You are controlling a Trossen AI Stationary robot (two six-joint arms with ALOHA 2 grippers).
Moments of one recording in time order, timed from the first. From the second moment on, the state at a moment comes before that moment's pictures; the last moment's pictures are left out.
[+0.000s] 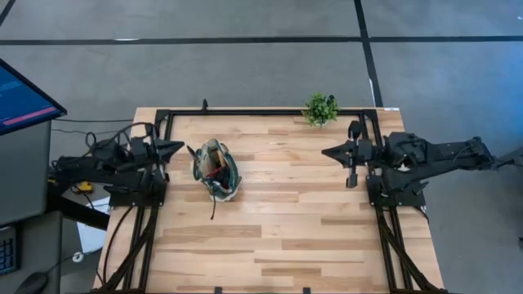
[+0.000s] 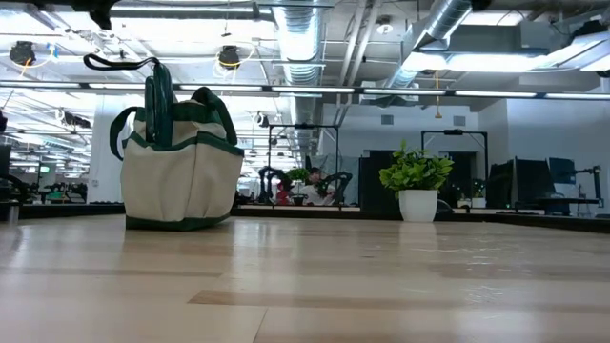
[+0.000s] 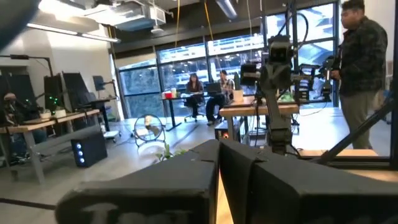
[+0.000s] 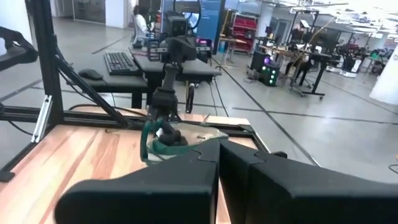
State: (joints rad) left arm -0.10 0.15 0.44 -0.08 -0.41 0.20; right arm 0.16 0.68 0.75 -0.12 0.29 -0.15
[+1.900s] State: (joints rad) left arm -0.10 0.01 0.45 -0.23 -0.30 0.11; right arm 0.15 0.01 0.01 0.18 0.21 -0.04
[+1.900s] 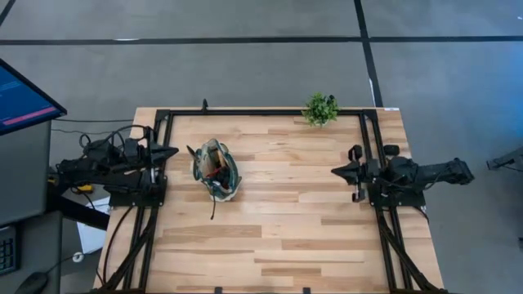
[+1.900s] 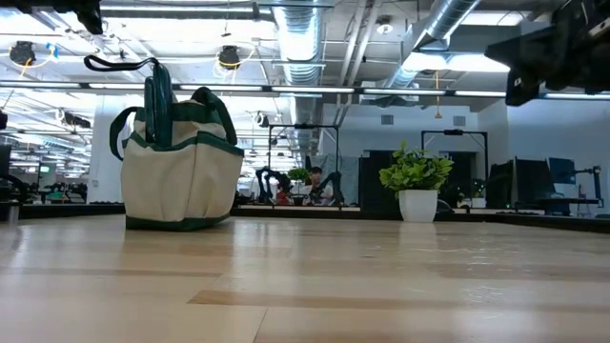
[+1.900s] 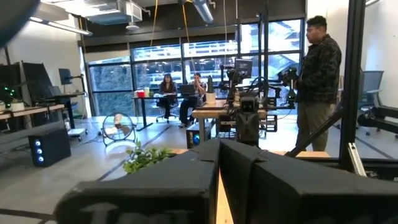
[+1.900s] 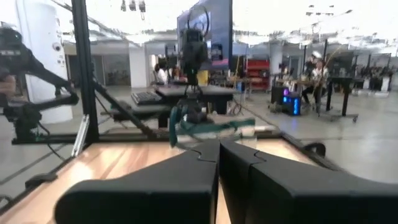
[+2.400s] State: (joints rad) left arm -0.10 0.01 0.45 -0.23 -0.30 0.09; right arm 0.15 0.01 0.01 0.01 0.00 -0.05
